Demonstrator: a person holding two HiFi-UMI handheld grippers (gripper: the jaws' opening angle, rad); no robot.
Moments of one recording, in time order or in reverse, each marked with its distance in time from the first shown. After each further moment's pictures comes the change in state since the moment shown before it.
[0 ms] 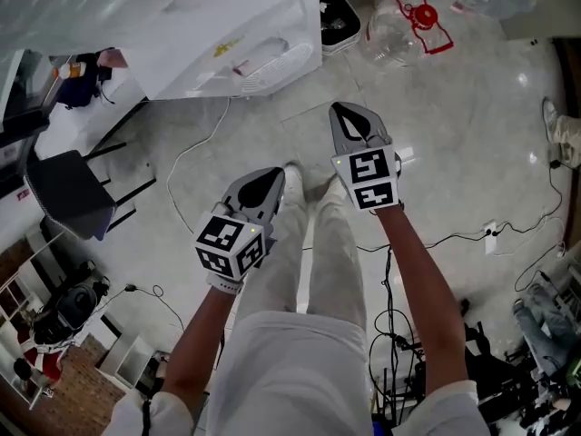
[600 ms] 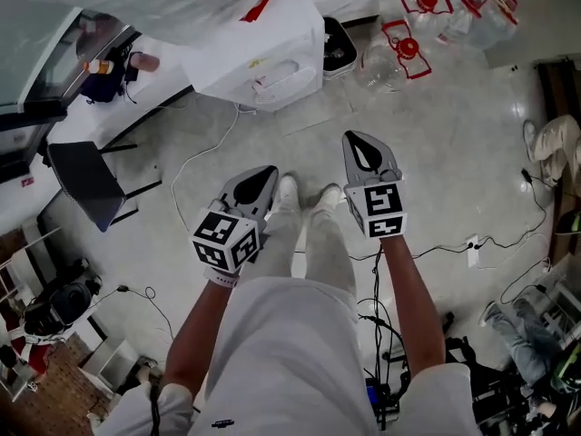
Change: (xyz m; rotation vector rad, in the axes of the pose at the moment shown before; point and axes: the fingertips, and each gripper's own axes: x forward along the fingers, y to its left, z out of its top) left arm -0.066 -0.011 0.075 0.007 -0.111 0.013; right arm -0.086 0.014 0.080 0.001 -0.074 -0.021
